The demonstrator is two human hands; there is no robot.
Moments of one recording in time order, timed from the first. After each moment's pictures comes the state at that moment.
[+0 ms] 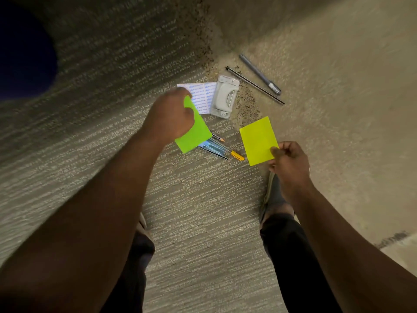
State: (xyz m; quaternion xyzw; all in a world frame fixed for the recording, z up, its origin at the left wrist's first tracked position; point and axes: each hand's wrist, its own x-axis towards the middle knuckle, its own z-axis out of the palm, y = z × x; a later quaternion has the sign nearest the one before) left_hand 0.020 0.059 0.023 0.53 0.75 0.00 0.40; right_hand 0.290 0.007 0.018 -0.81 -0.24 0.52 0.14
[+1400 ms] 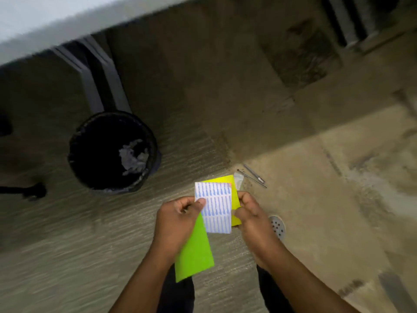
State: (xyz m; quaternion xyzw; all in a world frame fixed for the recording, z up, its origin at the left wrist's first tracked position) left_hand -0.046 0.012 0.447 0.19 0.78 0.29 0.52; right_hand 0.112 0.051 0.446 -0.61 -0.36 0.69 0.16
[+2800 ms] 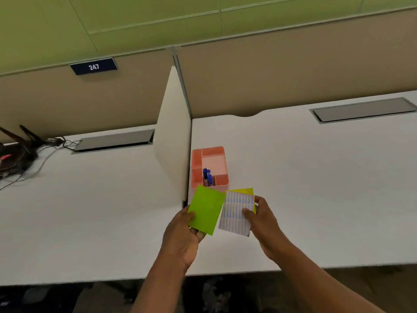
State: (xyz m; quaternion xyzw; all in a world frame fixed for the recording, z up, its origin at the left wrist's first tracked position) left_hand -0.385 0.164 0.828 -0.12 0.51 0.73 0.45; right_hand -0.241 0.285 0.792 -0.47 -0.54 0.66 0.23
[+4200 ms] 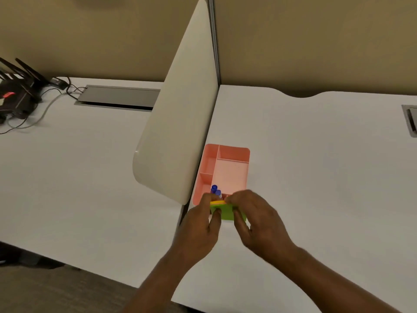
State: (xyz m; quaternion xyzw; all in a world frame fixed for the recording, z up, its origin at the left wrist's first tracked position) left_hand -0.453 0.287 0.793 0.36 0.83 0.36 0.22; right_hand -0.343 0.420 0.792 -0.10 -0.90 0.34 0.25
